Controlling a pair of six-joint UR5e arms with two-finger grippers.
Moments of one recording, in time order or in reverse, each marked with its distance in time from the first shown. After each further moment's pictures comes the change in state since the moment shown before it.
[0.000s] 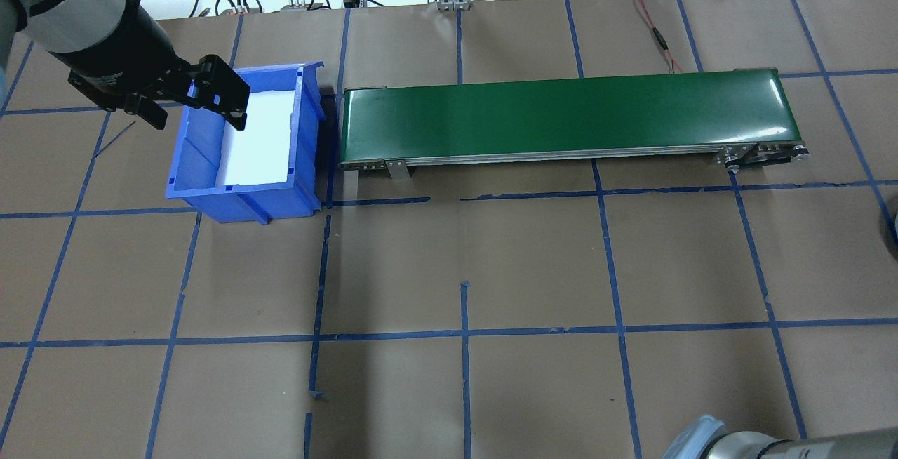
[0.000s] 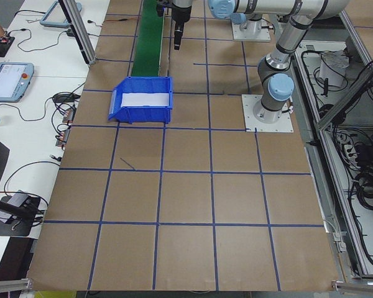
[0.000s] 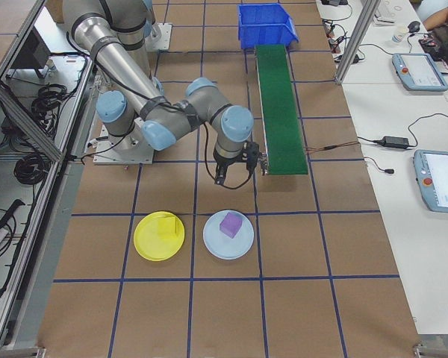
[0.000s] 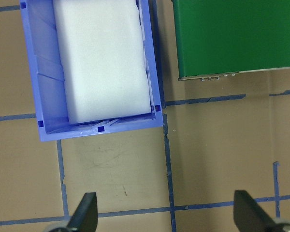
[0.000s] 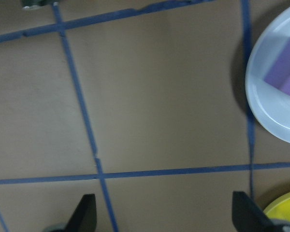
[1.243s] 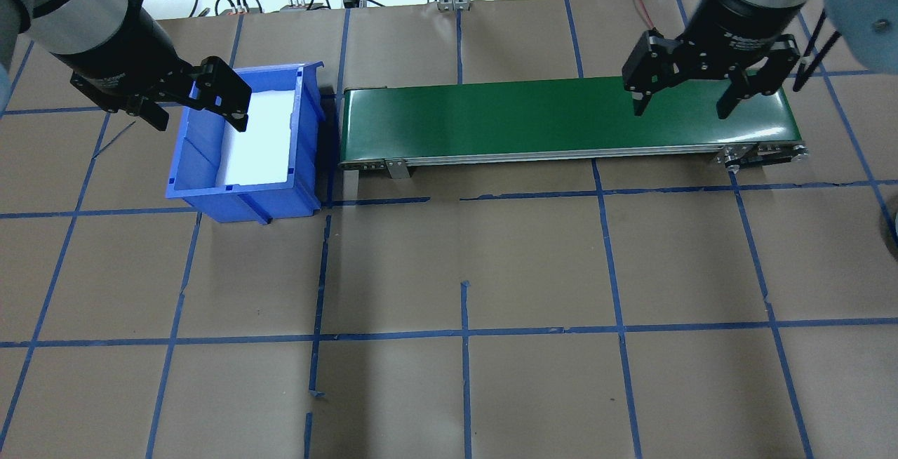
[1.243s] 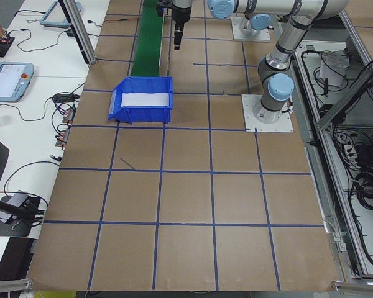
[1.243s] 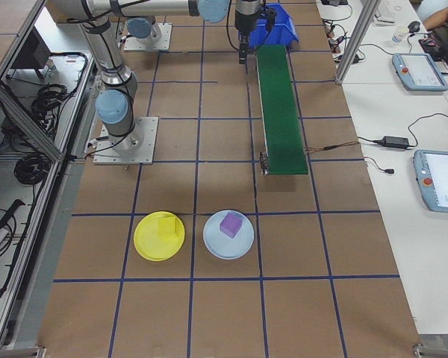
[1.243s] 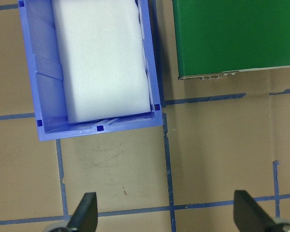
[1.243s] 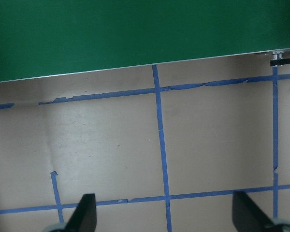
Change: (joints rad) left arm -0.001 0.000 -0.003 0.000 0.000 0.000; right arm 0.747 -0.091 -0.182 0.038 0.037 0.726
